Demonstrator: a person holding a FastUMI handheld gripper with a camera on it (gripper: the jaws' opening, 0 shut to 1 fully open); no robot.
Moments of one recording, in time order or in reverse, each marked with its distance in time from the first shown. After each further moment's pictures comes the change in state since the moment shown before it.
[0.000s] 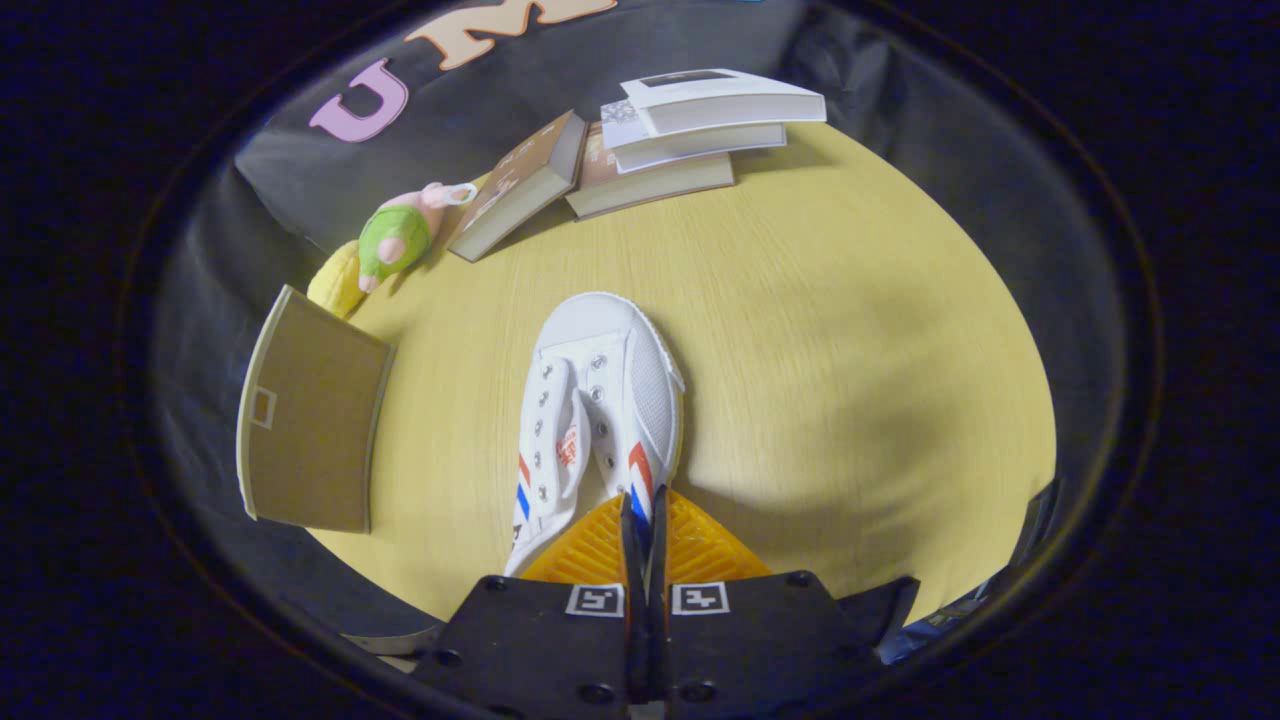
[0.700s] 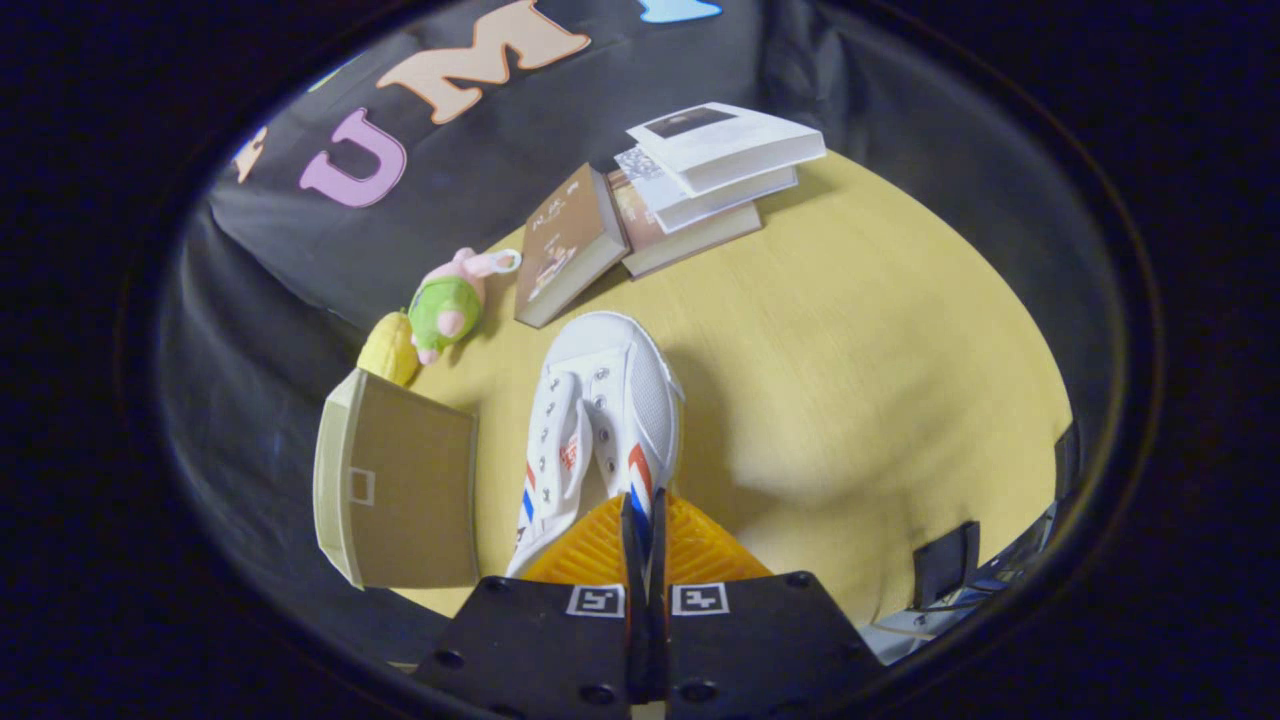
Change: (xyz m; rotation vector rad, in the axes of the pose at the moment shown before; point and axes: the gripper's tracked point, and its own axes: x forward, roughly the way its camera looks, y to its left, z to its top) arm -0.050 0.086 0.032 0.153 -0.106 0.082
